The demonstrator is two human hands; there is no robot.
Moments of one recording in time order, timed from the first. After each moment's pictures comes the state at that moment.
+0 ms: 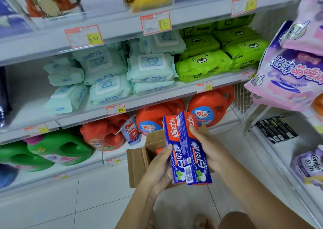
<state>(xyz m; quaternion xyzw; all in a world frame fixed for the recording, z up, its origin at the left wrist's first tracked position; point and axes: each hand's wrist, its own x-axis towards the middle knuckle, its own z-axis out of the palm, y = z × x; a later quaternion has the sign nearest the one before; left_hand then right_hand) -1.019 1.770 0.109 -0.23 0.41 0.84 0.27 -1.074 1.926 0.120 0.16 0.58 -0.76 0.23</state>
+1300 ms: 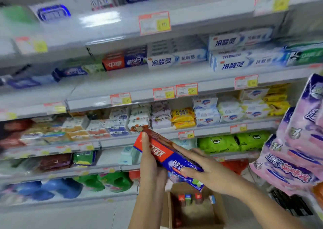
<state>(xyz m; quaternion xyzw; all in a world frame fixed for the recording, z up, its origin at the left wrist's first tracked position) -1.060 1.760 0.543 -0.30 0.33 0.88 -0.13 -1.088 1.917 0.532 -0.29 0.78 -0.47 0.30</state>
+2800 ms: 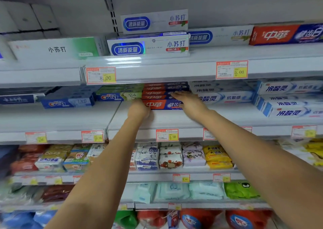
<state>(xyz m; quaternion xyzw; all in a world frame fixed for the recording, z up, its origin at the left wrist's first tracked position) -1.243 1.486 0.646 -0.23 0.92 0.28 -0.14 -1.321 1.670 0.641 -0.37 0.91 -0.15 -0.12</state>
